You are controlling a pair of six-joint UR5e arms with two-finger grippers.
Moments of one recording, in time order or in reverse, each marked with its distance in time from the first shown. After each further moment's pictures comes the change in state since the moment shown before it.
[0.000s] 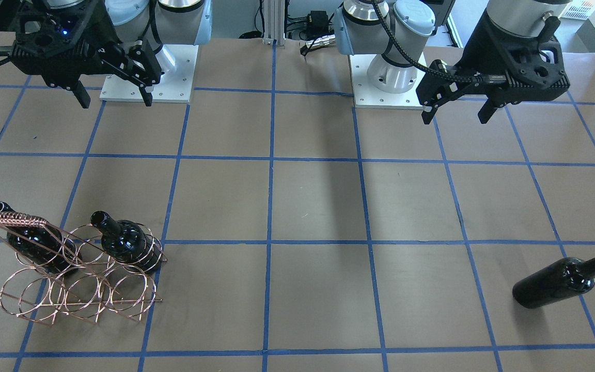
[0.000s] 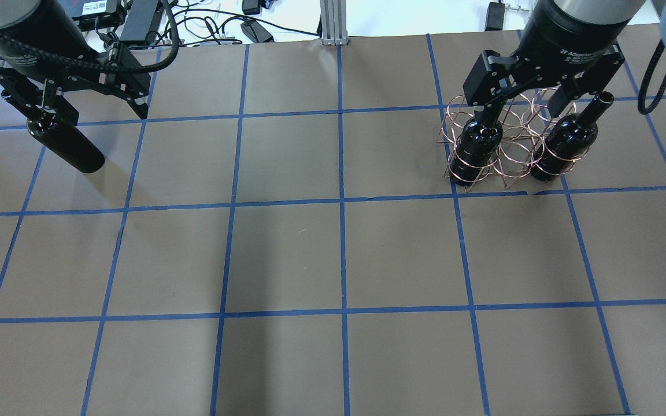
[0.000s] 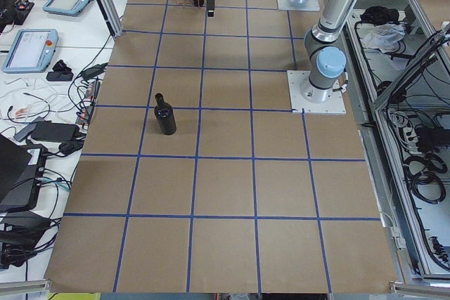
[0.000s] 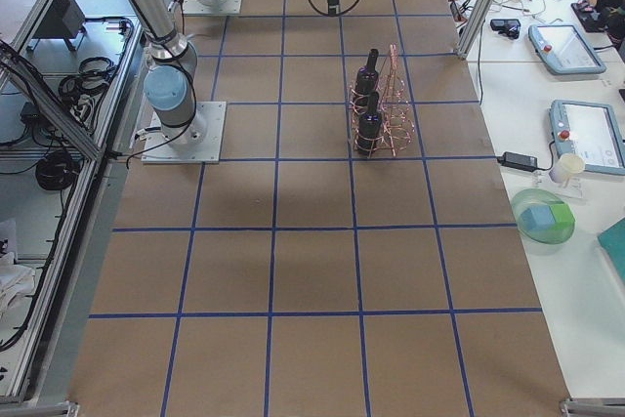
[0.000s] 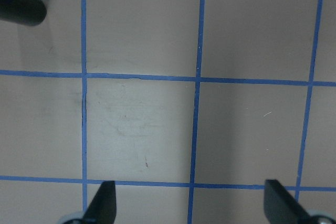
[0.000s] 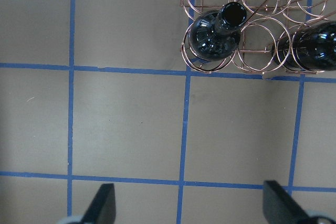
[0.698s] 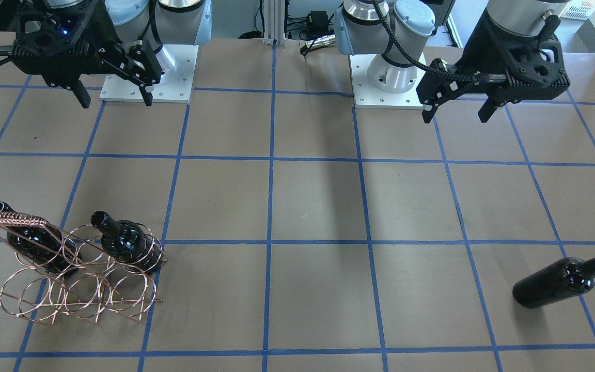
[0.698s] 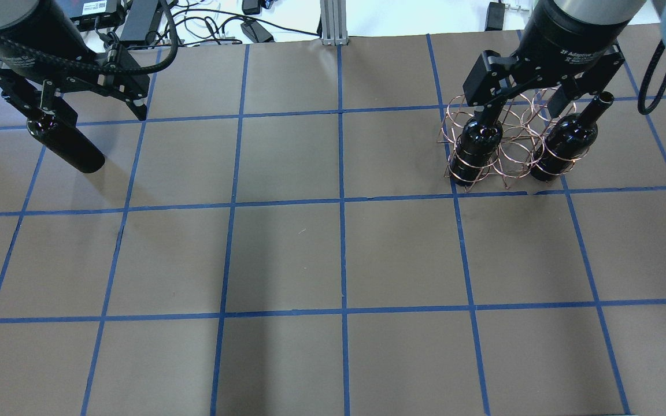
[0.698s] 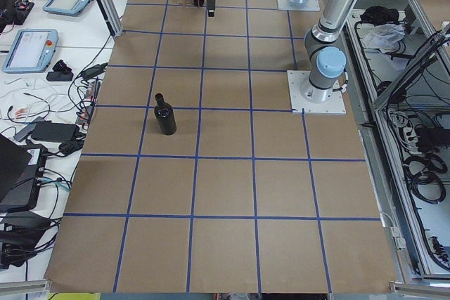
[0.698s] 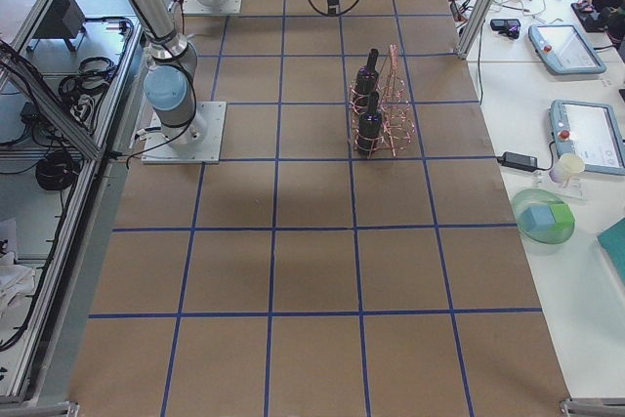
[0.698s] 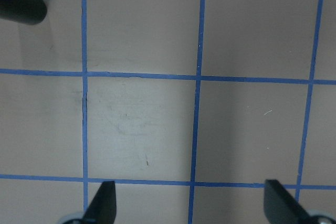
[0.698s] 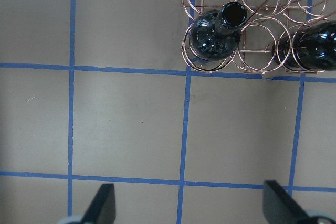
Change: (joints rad) left arm 0.001 0.002 0.000 -0.003 0.000 0.002; right arm 0.000 -0.001 0.001 0.000 0.001 0.000
